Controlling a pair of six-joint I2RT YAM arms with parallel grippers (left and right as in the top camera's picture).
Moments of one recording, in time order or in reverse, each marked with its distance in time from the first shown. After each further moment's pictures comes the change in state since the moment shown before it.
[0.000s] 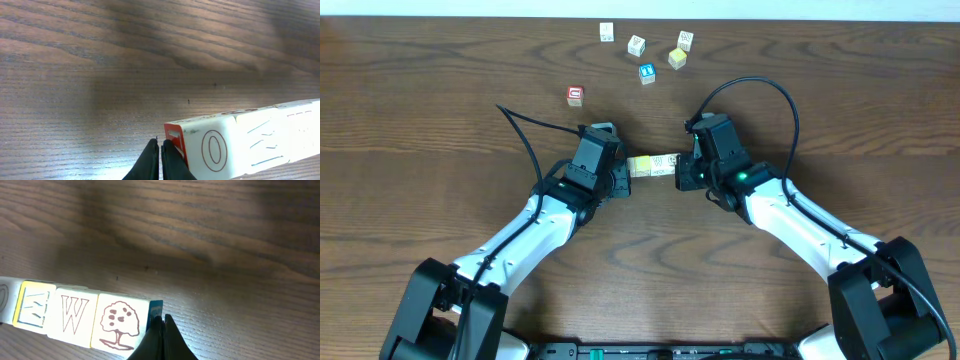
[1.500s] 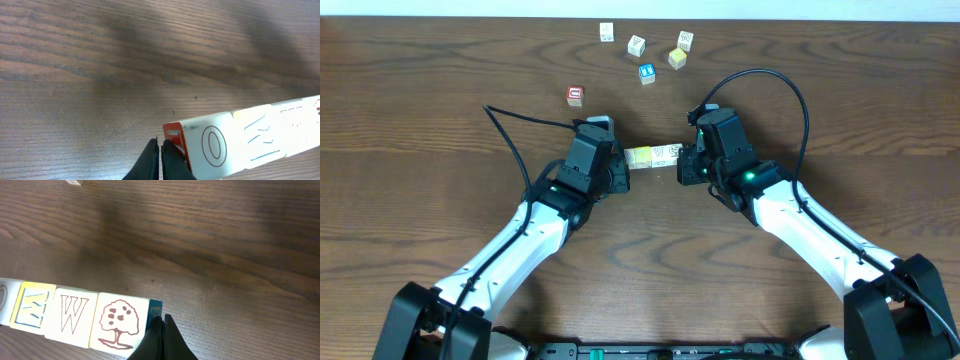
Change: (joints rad) left arm 0.002 -0.086 0.003 -0.004 0.000 -0.003; right arm 0.000 -0.064 0.021 -0.025 0.020 -0.015
